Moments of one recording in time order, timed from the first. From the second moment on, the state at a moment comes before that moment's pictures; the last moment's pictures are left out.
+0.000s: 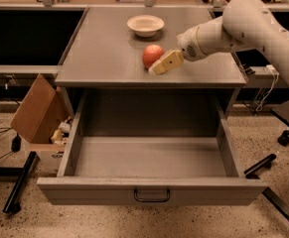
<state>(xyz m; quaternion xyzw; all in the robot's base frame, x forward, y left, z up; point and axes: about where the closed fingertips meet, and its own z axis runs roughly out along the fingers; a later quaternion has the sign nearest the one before) 0.725 -0.087 0.876 -0.44 0.77 0.17 0.43</state>
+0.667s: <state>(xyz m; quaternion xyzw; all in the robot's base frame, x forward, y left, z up) 0.739 -0.065 0.863 -0.44 0.76 0.20 0.44</state>
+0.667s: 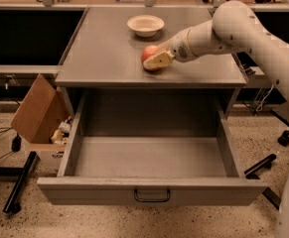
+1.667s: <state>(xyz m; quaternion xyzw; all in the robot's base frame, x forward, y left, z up) 0.684 -0.064 0.903 -0.48 0.73 0.20 0.45</state>
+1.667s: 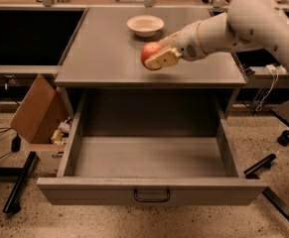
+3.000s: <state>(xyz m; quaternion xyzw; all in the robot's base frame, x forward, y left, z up) 0.610 -0.080 0.872 -0.49 0.74 0.17 0.42</state>
